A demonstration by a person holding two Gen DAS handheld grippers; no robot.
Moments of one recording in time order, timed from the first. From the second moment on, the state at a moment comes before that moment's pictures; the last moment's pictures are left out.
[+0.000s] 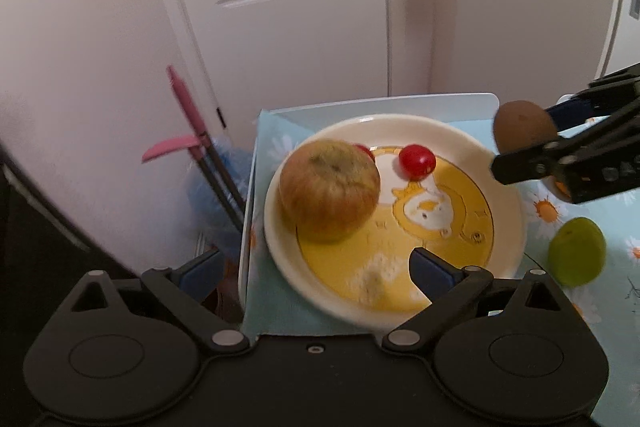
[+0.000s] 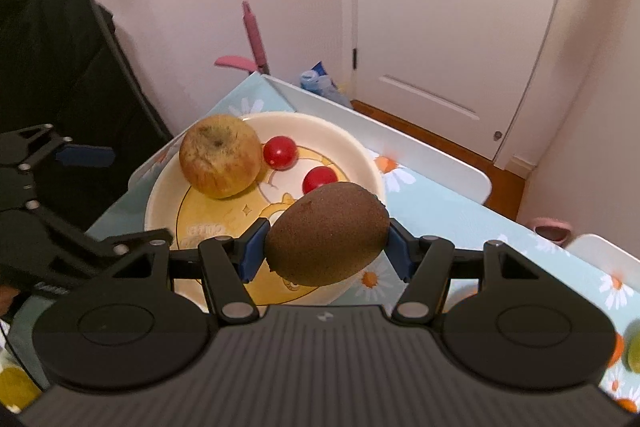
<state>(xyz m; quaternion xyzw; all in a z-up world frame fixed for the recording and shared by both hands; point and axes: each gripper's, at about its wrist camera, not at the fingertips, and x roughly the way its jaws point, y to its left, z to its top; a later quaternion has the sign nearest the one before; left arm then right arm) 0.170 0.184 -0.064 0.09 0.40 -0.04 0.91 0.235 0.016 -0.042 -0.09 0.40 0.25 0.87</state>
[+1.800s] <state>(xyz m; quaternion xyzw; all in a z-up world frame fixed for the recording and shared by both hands) 0.117 0.131 -0.006 0.09 0.35 -0.10 0.93 0.122 -0.088 0.004 -0.02 0.37 0.04 0.93</state>
